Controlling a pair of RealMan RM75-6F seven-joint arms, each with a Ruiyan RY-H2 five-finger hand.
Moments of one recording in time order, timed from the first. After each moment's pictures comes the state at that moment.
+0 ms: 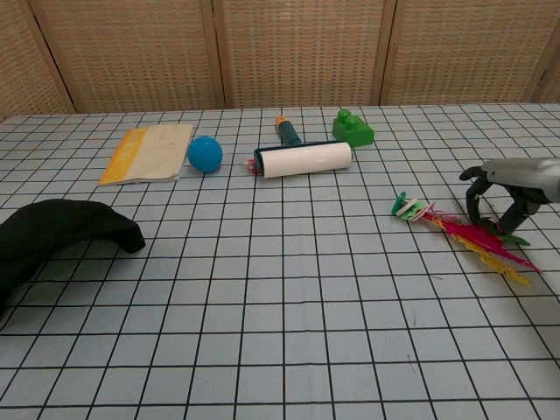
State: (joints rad) left arm -0.12 -0.98 -0.04 -1.91 1.47 1.44 0.18; right arm 0.75 -1.43 0.13 -1.48 -0.61 0.90 -0.50
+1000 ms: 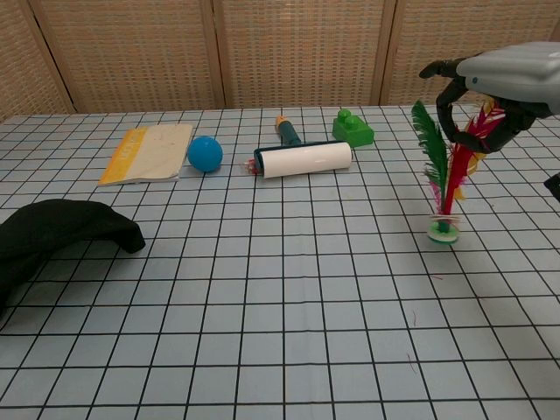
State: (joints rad) left arm -0.11 -0.96 -0.03 -1.91 1.50 1.46 0.12; right arm 0.75 -1.27 0.16 -1.75 -0.98 1.11 -0.63
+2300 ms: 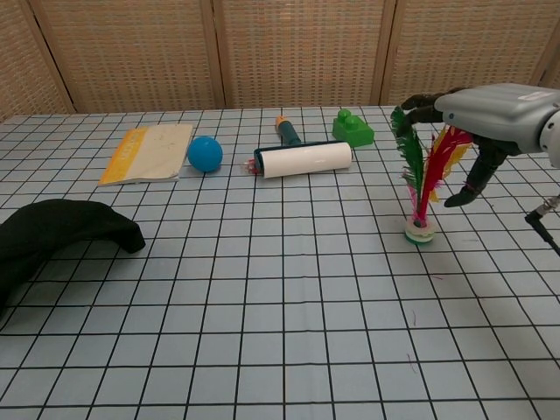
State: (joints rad) left arm -0.10 -0.94 -0.02 -1.91 1.51 1.45 0.09; right arm 0.73 -1.39 0.14 -1.68 -1.01 1.11 -0.57
